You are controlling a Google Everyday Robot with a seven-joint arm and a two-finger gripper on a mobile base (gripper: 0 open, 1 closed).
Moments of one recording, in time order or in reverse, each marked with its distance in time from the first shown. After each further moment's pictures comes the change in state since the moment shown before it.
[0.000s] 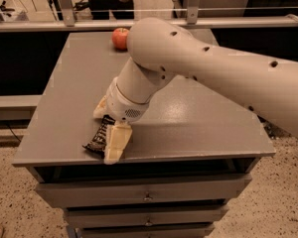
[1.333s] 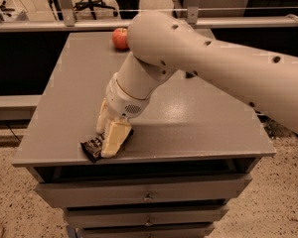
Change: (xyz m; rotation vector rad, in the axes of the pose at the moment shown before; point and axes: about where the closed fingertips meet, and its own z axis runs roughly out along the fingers) arm -0.006 -0.001 -0.010 0.000 0.001 0.000
